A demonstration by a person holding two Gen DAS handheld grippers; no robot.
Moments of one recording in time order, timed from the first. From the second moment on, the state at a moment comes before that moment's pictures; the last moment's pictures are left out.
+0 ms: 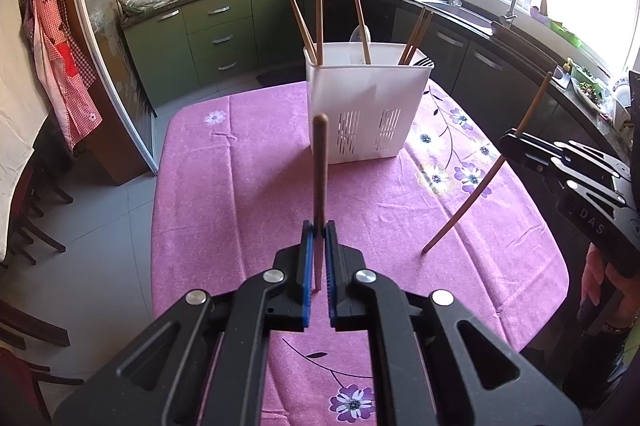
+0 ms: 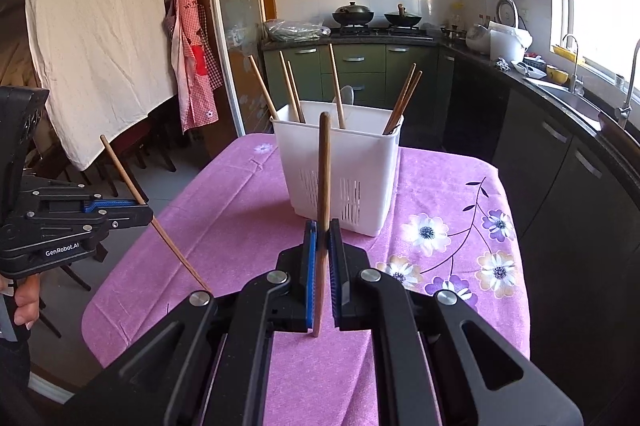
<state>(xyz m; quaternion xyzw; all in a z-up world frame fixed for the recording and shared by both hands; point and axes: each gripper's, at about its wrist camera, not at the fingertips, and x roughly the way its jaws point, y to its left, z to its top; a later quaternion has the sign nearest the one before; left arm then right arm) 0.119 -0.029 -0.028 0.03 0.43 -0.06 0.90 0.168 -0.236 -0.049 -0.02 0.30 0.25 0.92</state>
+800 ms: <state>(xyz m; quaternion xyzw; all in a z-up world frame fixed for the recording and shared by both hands) 0.190 -0.077 0.137 0.05 0.30 -0.09 0.95 0.176 -0.246 -0.051 0.00 0.31 0.26 0.91</state>
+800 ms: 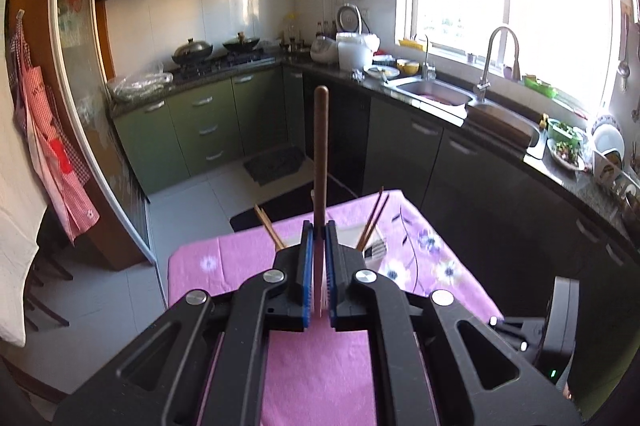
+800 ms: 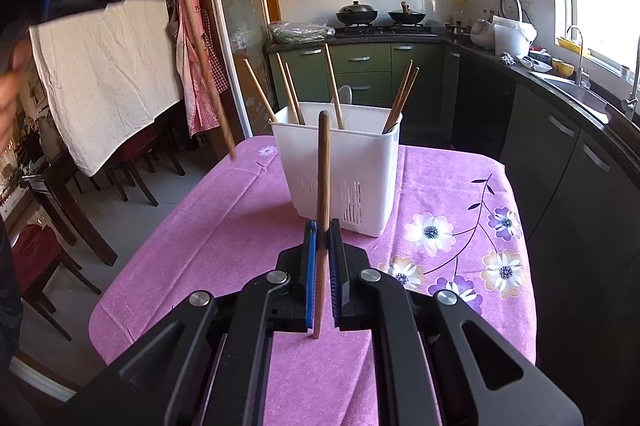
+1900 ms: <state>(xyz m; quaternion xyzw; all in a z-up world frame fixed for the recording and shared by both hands) 0.252 -0.068 0.082 0.04 0.33 -0.09 0.94 0.182 -0.245 -0.040 0.00 0.31 0.28 0.91</state>
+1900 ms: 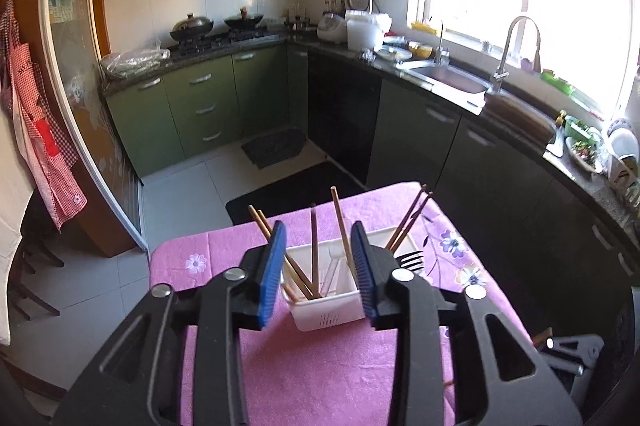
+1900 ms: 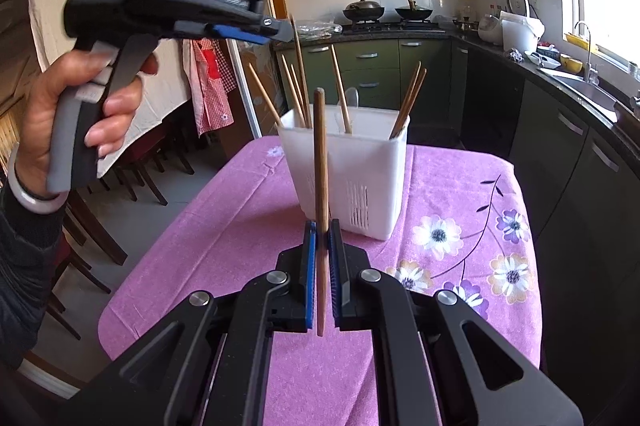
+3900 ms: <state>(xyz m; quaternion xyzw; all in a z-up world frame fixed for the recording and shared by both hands) 0.038 -0.025 -0.016 -0.01 0.26 -0.02 0.96 0.065 -0.288 -0.052 0.03 0.19 0.20 0.96</state>
